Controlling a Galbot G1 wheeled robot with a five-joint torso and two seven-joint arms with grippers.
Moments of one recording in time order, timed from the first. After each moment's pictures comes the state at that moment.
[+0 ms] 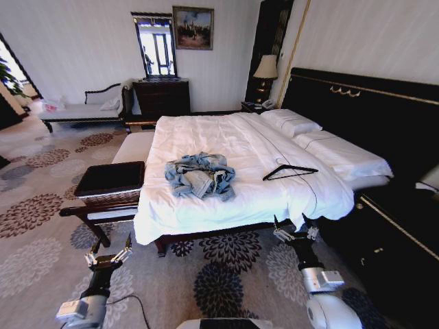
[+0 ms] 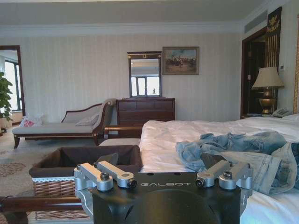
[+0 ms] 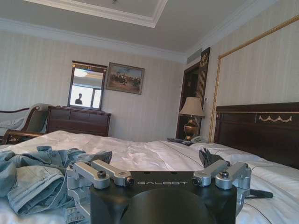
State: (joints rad) left arm 1.94 -1.41 -0.85 -2.19 -0.33 -0.22 0.03; right arm 1.41 -1.49 -2.38 2.19 0.10 0.18 -0.12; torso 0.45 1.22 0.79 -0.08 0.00
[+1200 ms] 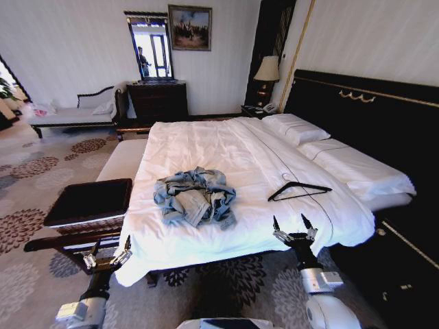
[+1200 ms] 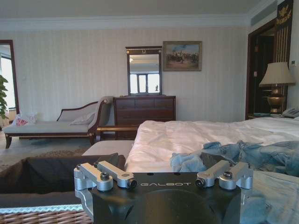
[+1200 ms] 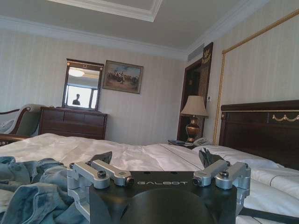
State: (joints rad) left arm 1.95 -1.42 -0.85 -2.18 -0.34 -0.22 0.03; right arm 1.41 -1.50 -2.38 2.18 0.10 0.19 -0.13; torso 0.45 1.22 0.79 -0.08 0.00
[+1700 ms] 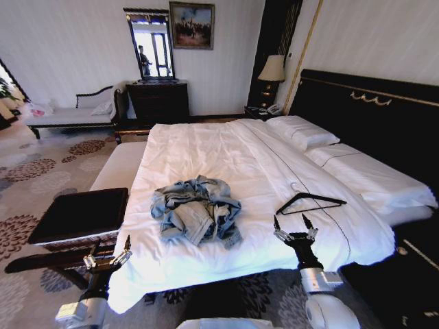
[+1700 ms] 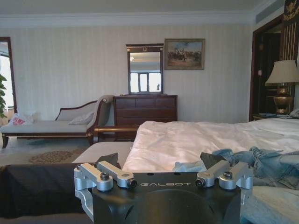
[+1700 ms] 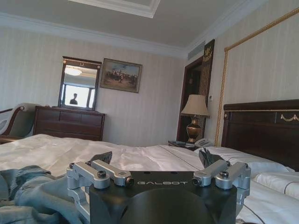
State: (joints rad) left arm 1.95 -1.43 -0.85 -2.18 -0.34 -0.22 0.03; right arm 1.41 -1.50 -2.38 2.17 0.10 0.19 -0.12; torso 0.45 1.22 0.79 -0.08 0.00
